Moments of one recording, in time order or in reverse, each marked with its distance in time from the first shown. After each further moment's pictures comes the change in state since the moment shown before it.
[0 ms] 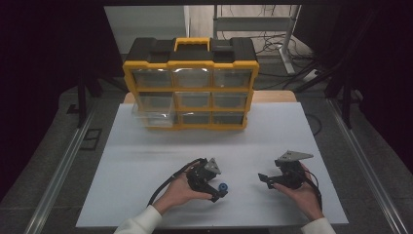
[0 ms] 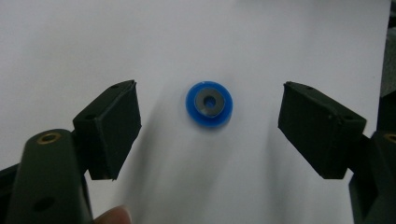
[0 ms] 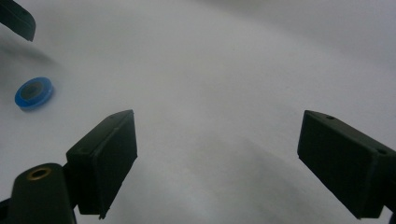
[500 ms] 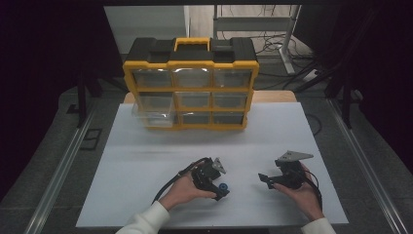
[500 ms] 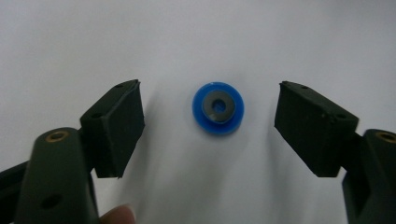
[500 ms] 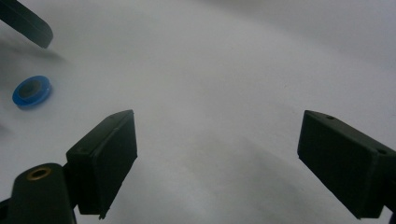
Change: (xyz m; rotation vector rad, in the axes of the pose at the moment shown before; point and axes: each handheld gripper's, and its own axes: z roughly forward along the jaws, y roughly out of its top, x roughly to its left) left arm 0.001 0.011 0.013 0.074 0.023 -0.010; right arm 0.000 0.000 0.000 0.002 -0.005 -0.004
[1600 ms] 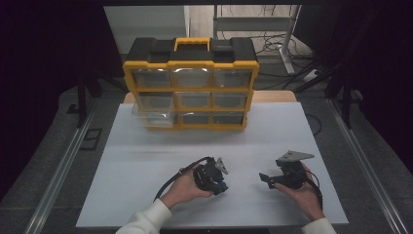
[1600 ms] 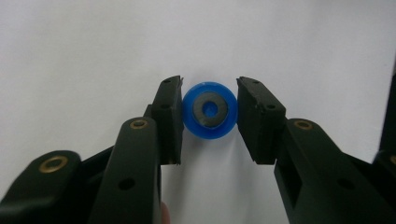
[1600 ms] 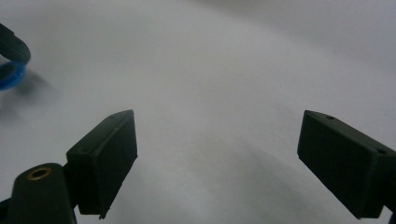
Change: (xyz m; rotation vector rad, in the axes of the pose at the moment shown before) left arm -0.003 0.005 -0.012 0.026 -0.016 0.039; right arm -0.001 0.000 -0.002 -0.003 -0.008 -0.001
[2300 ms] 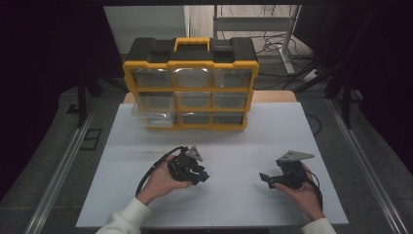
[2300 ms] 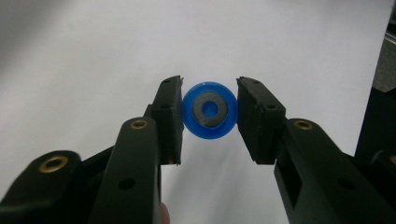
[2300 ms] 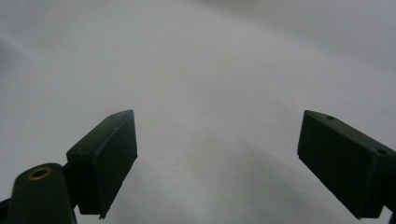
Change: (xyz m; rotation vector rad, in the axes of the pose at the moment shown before) left arm 0.029 -0.037 -0.058 -0.092 0.025 -0.122; right arm 0.000 0.000 0.000 0.003 -0.007 0.006
